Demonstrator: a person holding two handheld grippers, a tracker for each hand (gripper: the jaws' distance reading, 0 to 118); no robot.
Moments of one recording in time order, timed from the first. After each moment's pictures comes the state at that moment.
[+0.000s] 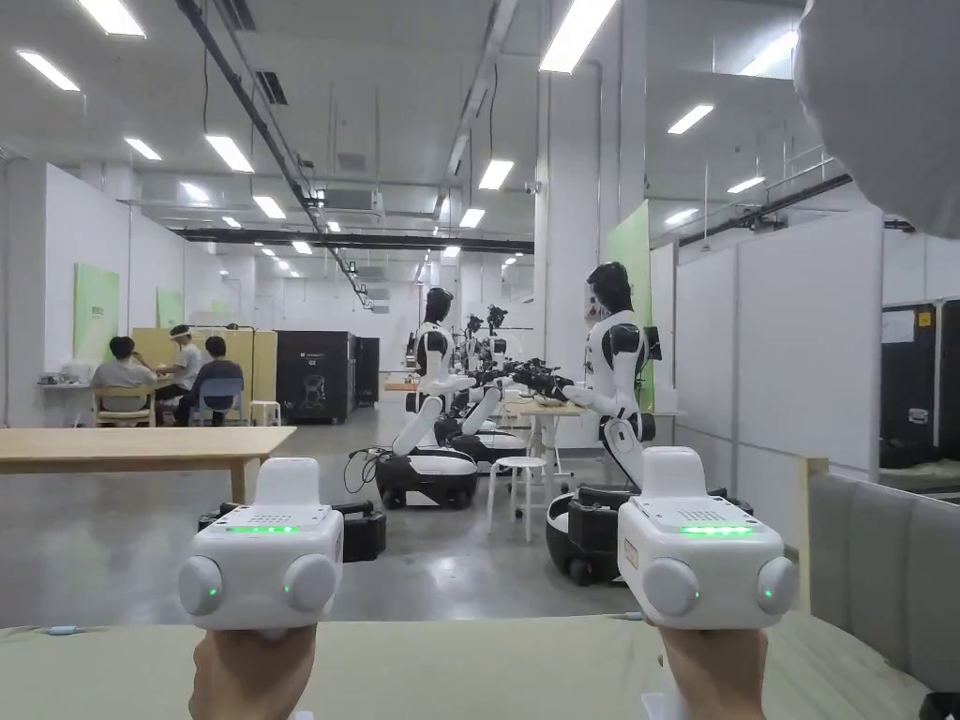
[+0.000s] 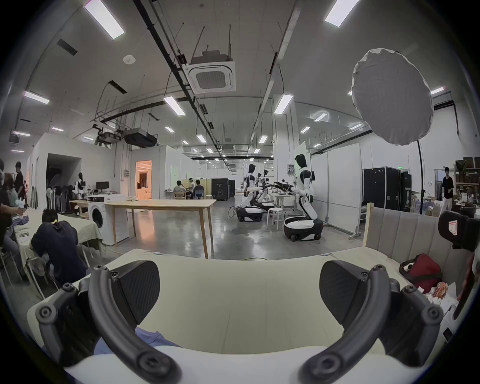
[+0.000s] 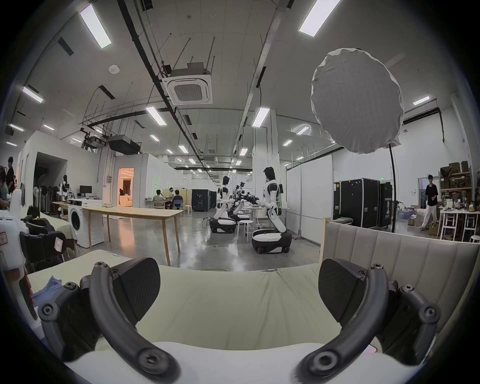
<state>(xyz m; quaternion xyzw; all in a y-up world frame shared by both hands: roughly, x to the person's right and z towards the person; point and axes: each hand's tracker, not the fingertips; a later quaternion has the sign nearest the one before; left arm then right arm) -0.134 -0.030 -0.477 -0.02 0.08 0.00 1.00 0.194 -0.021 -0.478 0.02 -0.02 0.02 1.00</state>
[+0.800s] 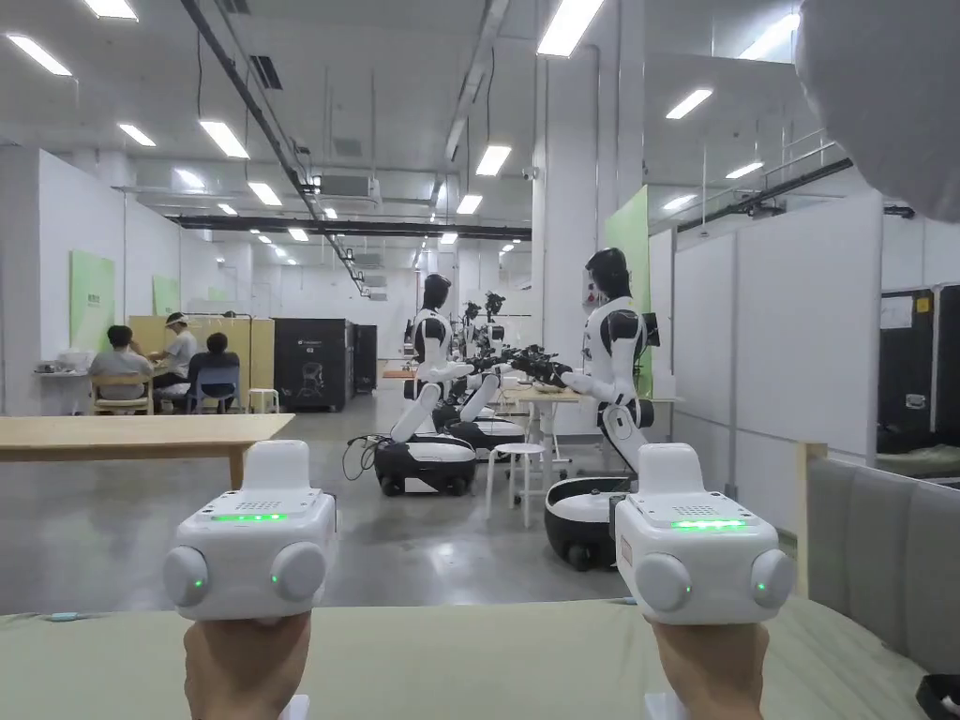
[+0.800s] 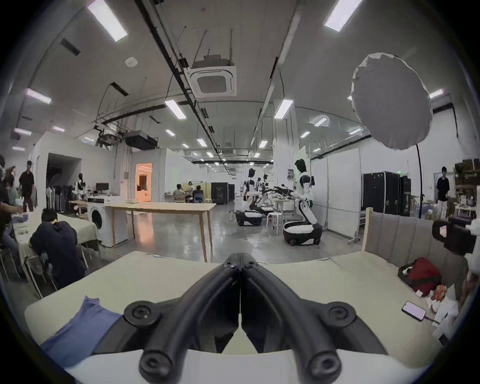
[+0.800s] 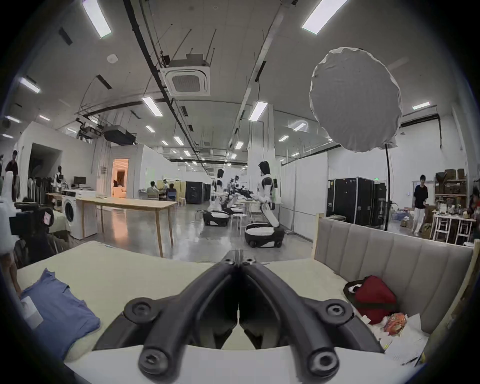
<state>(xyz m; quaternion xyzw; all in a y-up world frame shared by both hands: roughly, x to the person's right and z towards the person) -0.143 -0.025 -0.466 0.00 0.08 0.01 1.00 0.185 -0.030 -0.483 0.00 -0.04 0.04 1.00</state>
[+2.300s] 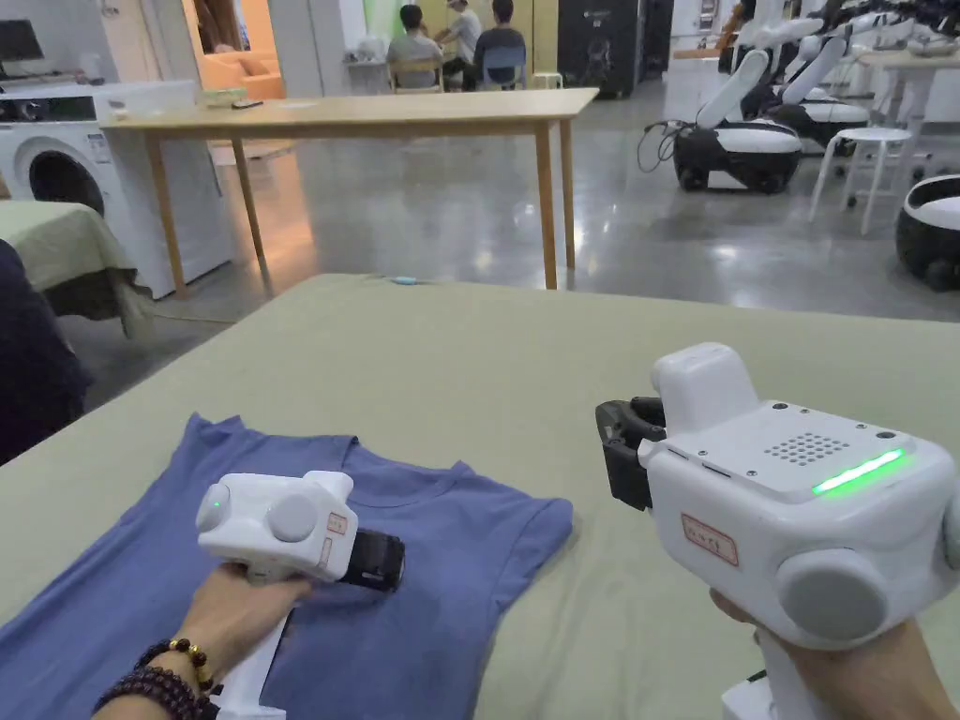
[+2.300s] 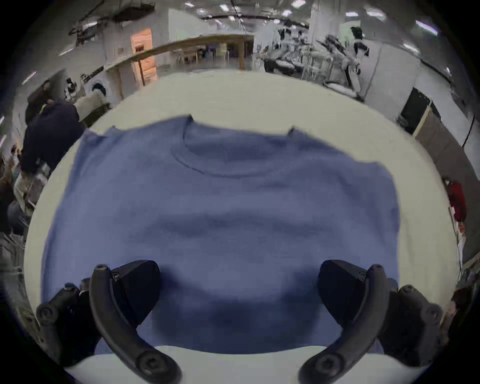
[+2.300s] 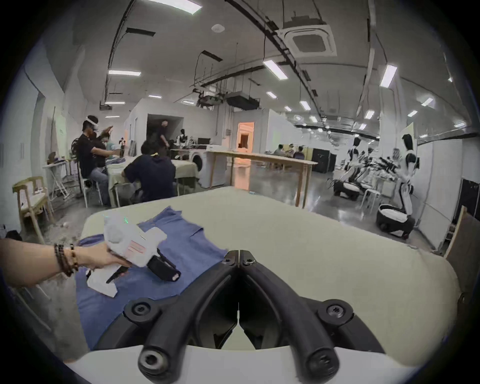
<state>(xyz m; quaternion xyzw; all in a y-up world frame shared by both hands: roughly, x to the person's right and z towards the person) -0.490 -0.346 -0.502 -0.44 0.11 0.03 0.89 -0.108 -0.192 -0.479 -0.12 0.38 0.10 0.91</state>
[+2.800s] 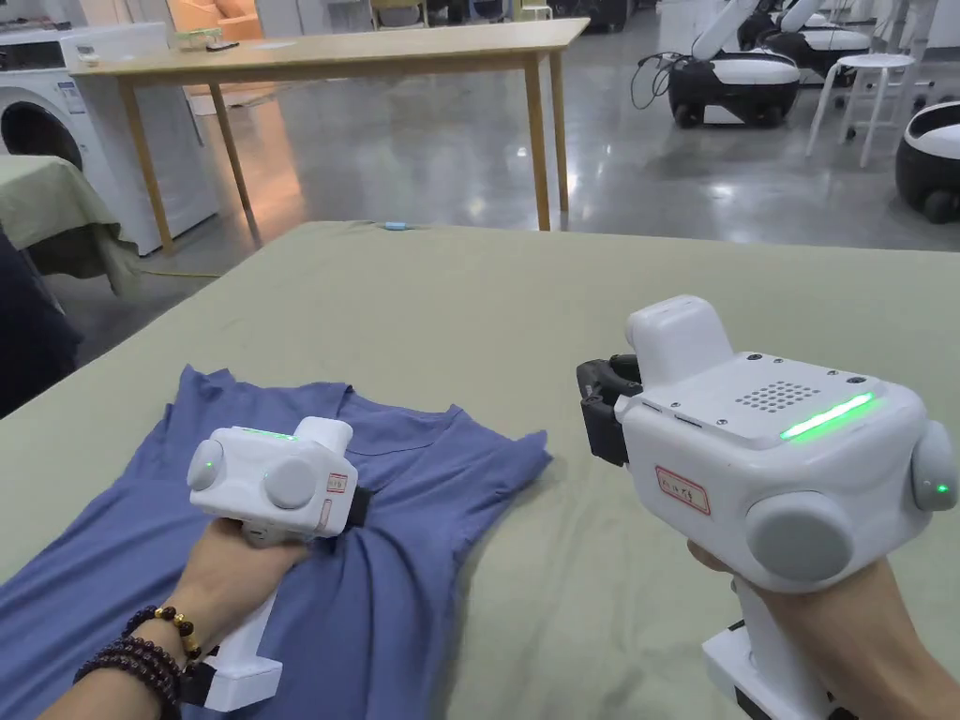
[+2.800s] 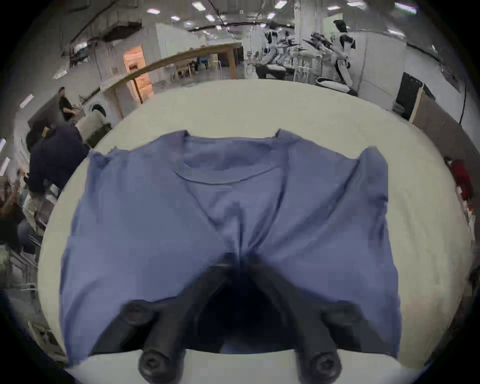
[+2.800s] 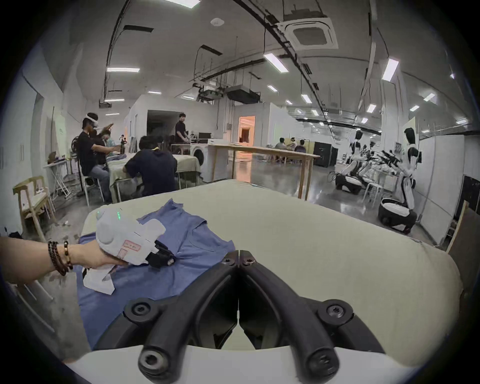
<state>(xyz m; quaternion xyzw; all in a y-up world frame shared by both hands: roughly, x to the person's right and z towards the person) -0.470 -0.329 -0.473 -0.45 0.12 0.00 0.88 -0.115 -0.198 -0.466 -0.14 0.38 0.10 0.91</state>
